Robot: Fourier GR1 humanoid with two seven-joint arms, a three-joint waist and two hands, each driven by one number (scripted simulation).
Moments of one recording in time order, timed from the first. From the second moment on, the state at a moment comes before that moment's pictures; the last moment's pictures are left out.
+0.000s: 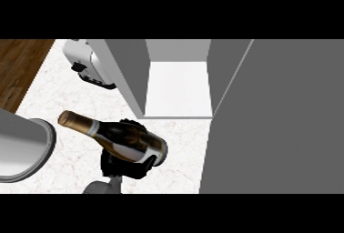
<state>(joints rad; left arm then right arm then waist) -0.08 0.00 -0.27 -1.23 0.54 0.05 -0.46 -0.08 -0.06 0.08 -2.45 -0.13 0.11 0.57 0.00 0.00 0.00</state>
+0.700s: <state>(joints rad) -0.21 0.00 -0.47 -1.07 0.78 0.27 -0.60 -0.06 -0.06 0.08 -2.44 -0.13 0.14 0.58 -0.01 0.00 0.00</state>
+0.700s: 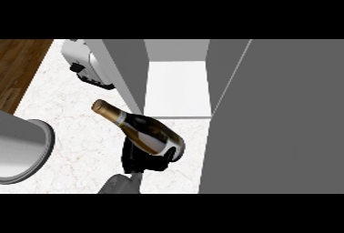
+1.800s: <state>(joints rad) -0.59 0.00 -0.51 -0.72 1.04 0.31 -0.71 -0.09 -0.06 0.02 -2.39 -0.22 0.16 0.54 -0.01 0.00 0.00</state>
